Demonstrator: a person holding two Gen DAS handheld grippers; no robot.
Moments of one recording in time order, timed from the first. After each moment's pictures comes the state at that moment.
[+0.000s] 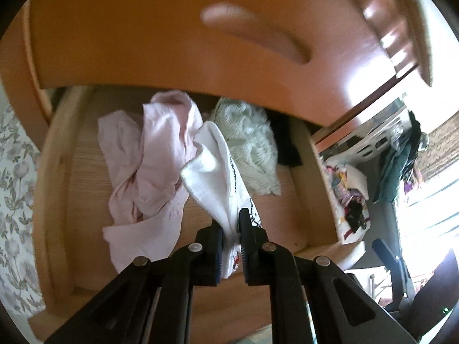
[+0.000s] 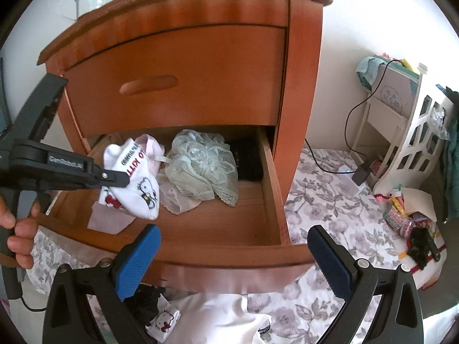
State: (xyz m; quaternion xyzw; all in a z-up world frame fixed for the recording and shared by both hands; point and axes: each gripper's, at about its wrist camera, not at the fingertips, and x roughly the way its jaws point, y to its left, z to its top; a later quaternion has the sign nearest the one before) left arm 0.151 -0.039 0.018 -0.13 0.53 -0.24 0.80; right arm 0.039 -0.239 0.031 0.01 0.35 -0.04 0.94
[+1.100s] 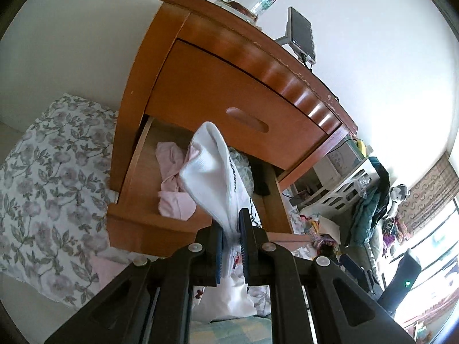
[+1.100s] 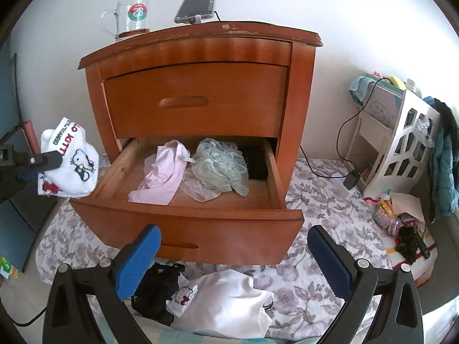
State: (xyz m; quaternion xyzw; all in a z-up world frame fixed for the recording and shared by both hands) left arm 0.007 0.066 0.096 -0.23 0.40 -0.20 0.87; right arm -0.040 -0.205 0.070 0.00 0.32 -0.03 0.95
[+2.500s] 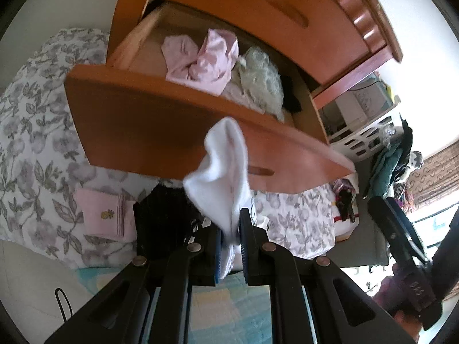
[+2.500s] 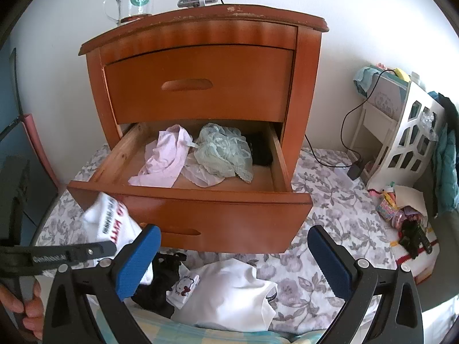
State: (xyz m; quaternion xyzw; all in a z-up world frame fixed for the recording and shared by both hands) left arm 0.004 0.021 -0.015 -0.19 0.55 -0.21 0.79; right arm -0.036 -0.205 0.050 0.00 0.35 -0.03 0.94
